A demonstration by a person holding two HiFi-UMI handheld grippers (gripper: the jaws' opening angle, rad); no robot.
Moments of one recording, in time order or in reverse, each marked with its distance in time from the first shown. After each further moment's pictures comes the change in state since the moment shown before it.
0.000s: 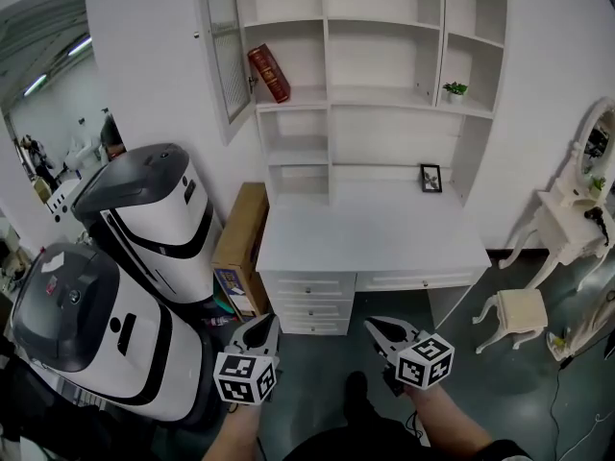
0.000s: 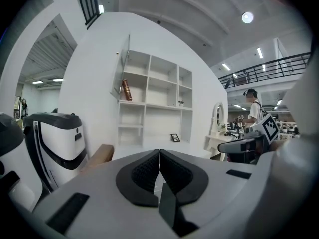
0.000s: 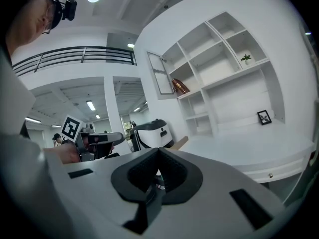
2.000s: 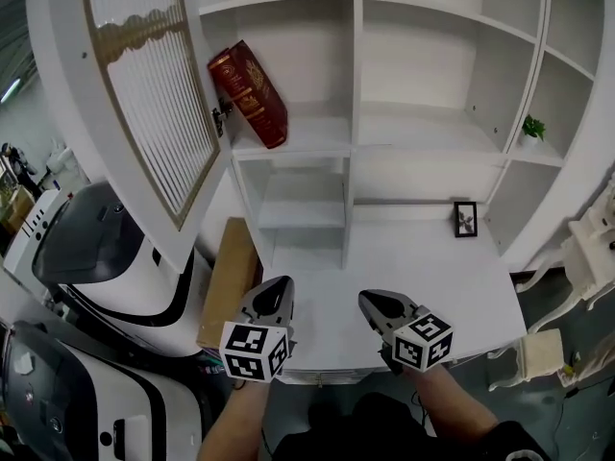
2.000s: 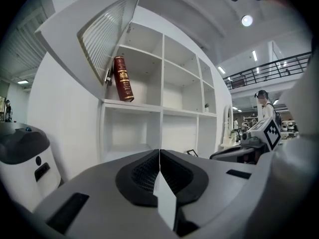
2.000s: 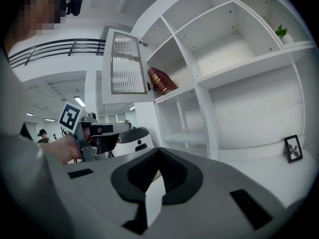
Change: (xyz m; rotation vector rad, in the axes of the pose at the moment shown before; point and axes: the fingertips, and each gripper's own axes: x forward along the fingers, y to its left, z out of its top) left arm 0.383 0.177 0.179 0.042 -0.059 -0.076; right arm 0.330 -0.234 0.186 -0.068 0.010 -0.018
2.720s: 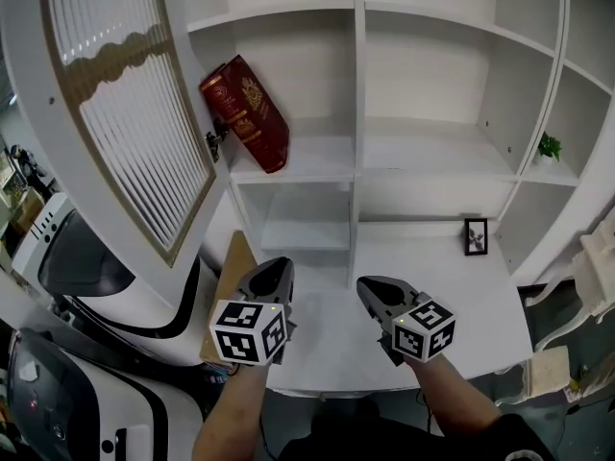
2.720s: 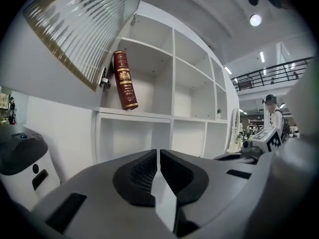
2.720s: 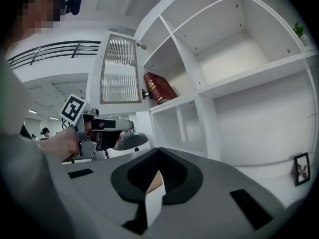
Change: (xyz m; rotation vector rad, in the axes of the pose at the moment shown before) left arm 0.060 0.029 0.065 -0.043 0.017 0.036; right arm 0.045 -0.042 0.065 -0.042 -0.040 0.041
